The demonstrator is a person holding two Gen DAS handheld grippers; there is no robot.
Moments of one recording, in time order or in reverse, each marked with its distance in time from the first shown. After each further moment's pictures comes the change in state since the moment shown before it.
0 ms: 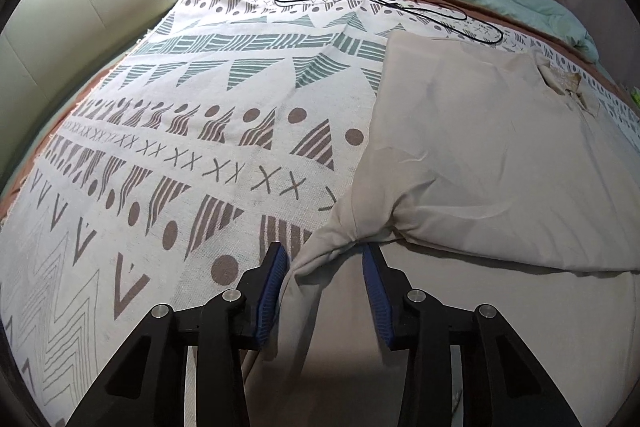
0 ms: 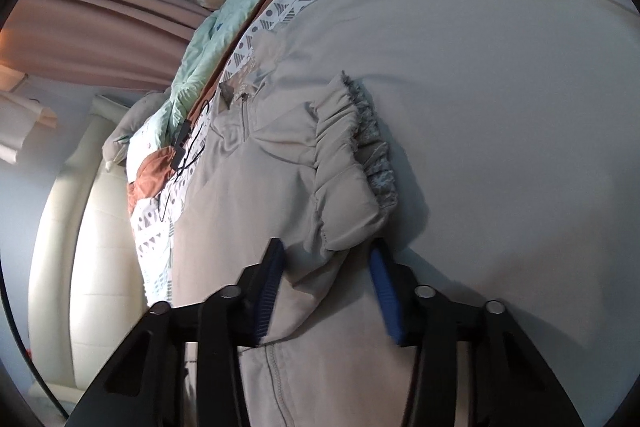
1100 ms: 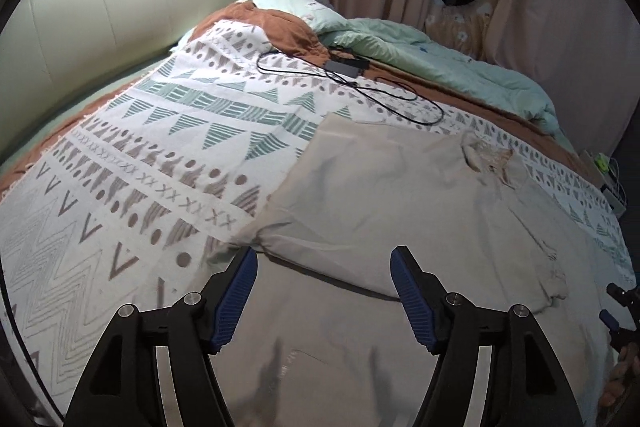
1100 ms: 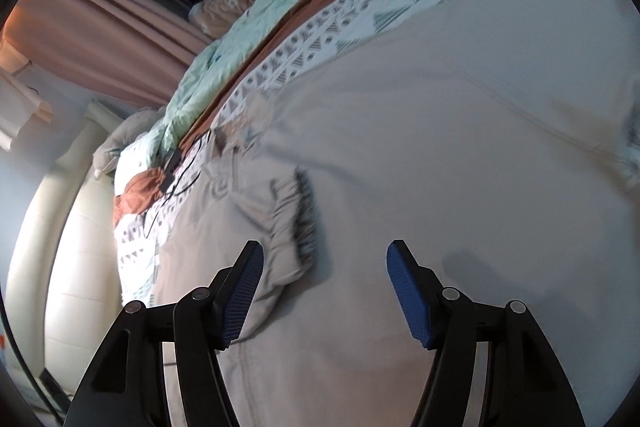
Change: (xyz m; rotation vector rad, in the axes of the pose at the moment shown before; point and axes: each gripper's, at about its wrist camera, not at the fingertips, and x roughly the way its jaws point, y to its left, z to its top) left arm -0.112 -0.051 0.001 -0.131 -0.177 -0.152; right arm -0.107 -0.016 0.037 -0.096 -0.182 -0.128
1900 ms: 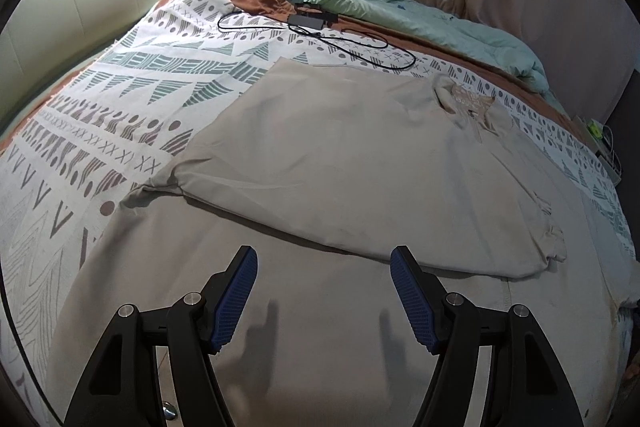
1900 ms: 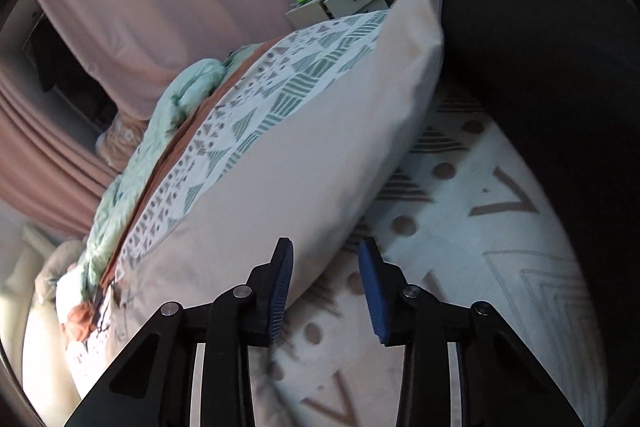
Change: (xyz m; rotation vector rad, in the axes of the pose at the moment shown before) left arm 0.039 -0.050 -0.038 0.046 0.107 -0.014; right arm -0.112 -0.202 0.071 0.231 -0.316 -0.257
